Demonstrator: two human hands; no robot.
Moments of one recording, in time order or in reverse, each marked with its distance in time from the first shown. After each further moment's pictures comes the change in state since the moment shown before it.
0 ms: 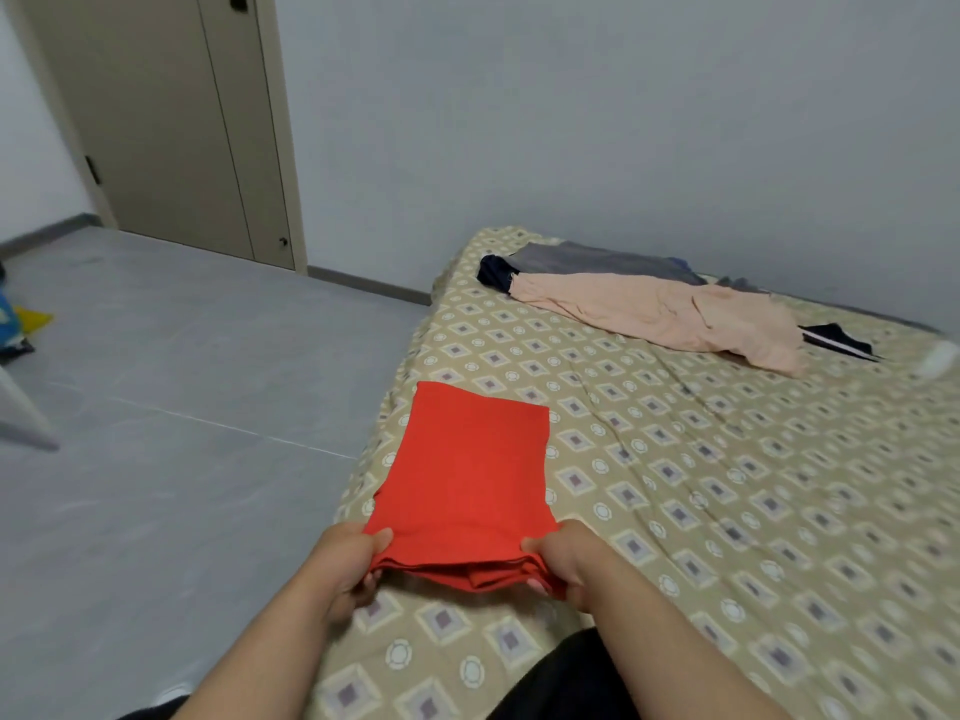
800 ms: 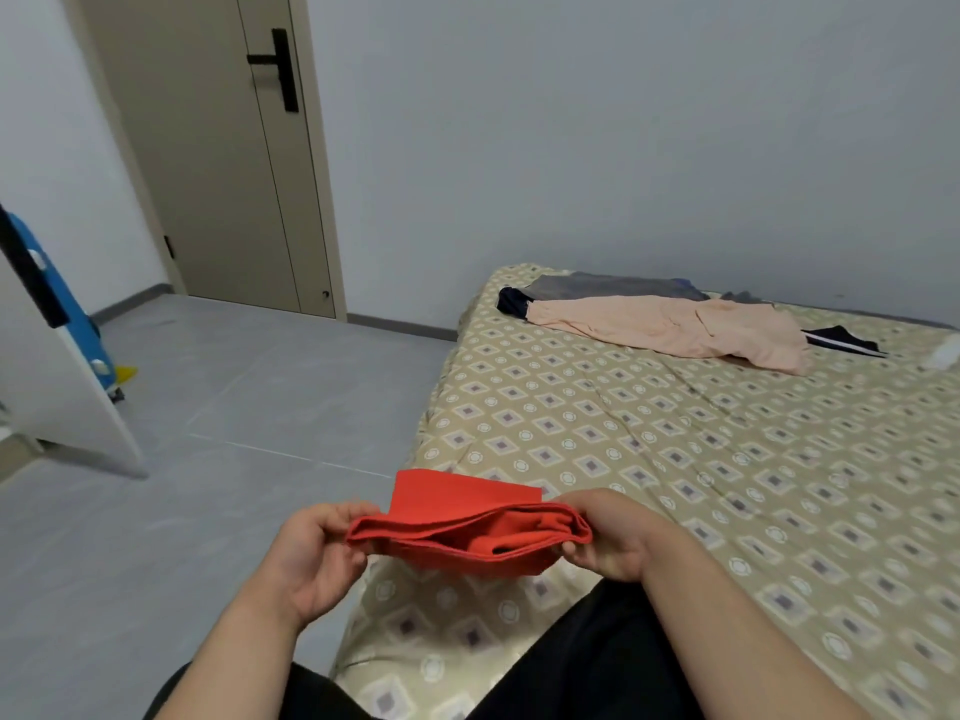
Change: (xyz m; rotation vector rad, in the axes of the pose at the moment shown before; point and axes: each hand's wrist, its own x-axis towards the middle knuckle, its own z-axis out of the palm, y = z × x) left_hand -0.133 0.012 -0.081 -0.527 -0.336 0.120; right_hand -0.101 0.008 -0.022 0.276 -0.508 -0.146
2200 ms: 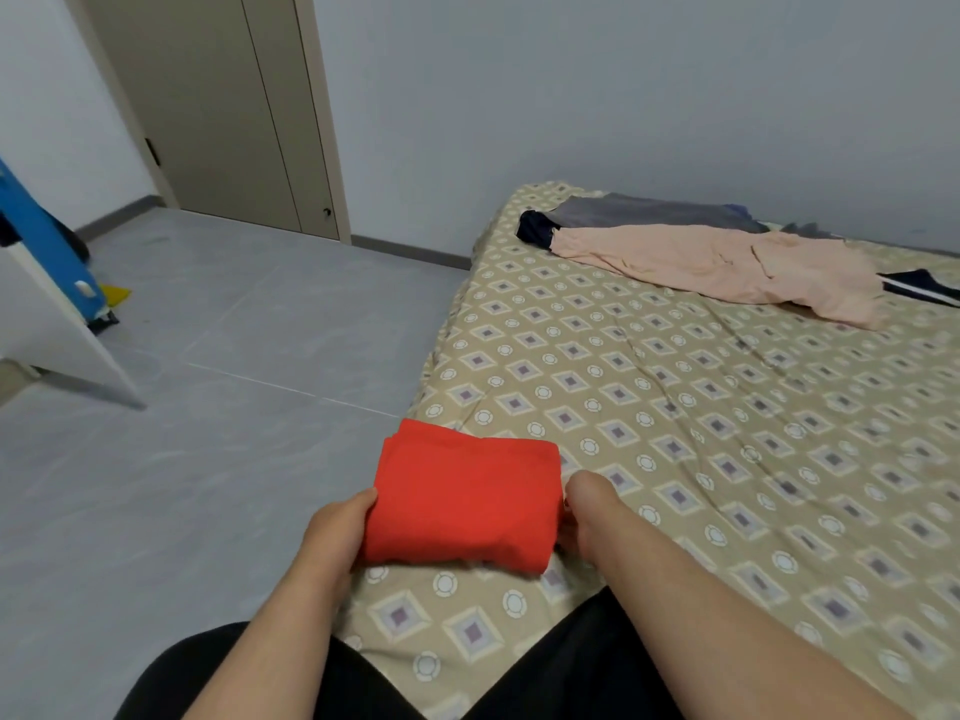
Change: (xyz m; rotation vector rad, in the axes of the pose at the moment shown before) left_hand 0.088 -0.046 -0.016 0.567 0.551 0.047; right_hand 0.117 0.022 -0.007 0.116 0.604 0.150
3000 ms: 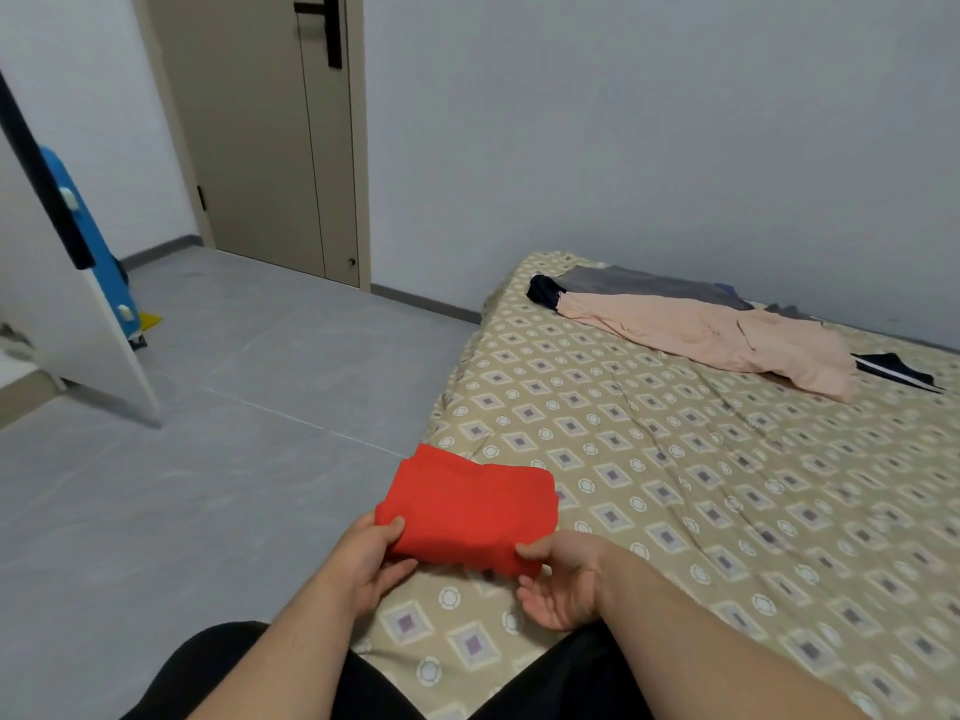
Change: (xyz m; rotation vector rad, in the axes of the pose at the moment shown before) left_hand -0.011 -0.011 0.002 -0.395 -0.246 -0.114; right_hand -0.038 0.020 -0.012 -0.231 -0.418 0.367
